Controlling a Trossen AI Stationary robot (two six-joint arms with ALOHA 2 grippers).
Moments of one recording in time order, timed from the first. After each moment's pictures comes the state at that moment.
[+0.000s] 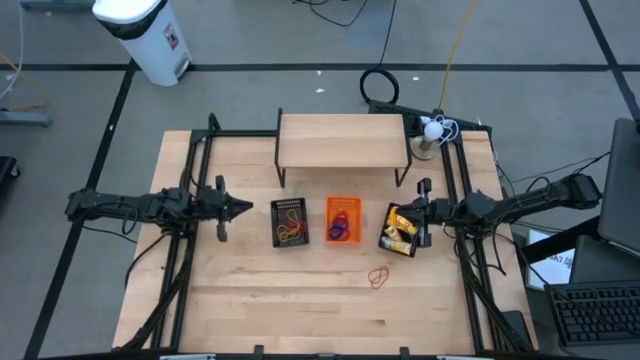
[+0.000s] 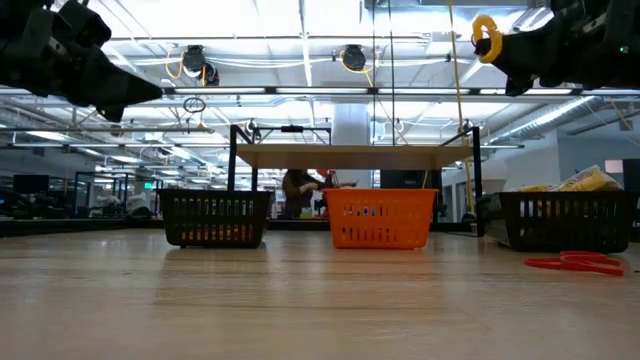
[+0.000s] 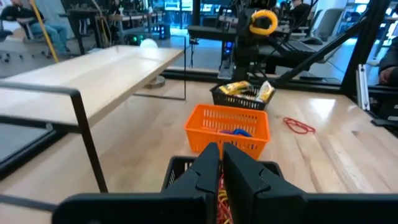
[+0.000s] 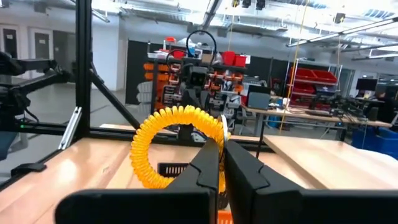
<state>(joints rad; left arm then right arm) -0.08 0.21 0.13 -0.04 -0.22 -0.06 0.17 0.57 0.05 0.74 0.21 -0.15</state>
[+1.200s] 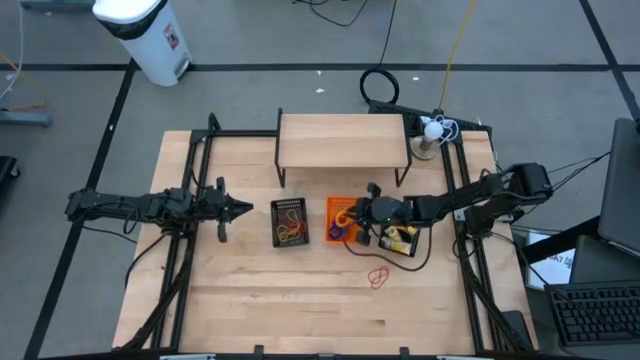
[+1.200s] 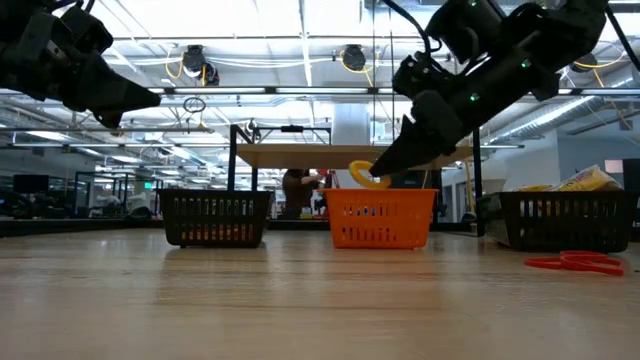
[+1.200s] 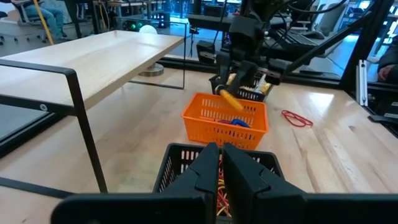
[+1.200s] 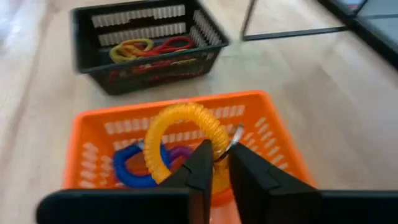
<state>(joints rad) -0.08 0.21 0.13 -0.08 -0.21 -0.11 0.04 1.50 0.61 0.34 0.26 0.11</state>
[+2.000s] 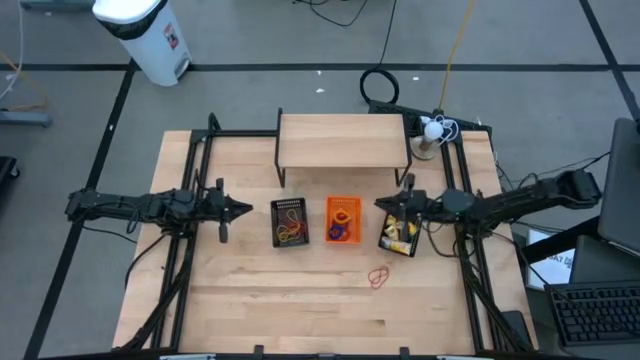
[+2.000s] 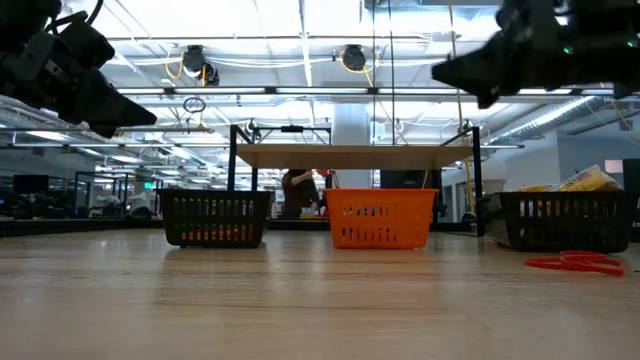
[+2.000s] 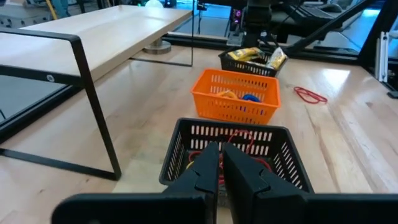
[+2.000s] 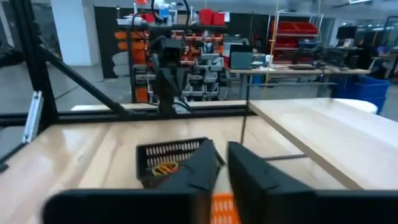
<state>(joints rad) -0.08 0.21 0.13 -0.17 -0.23 -0.11 0.07 0.89 0.18 0.76 0.23 -0.03</state>
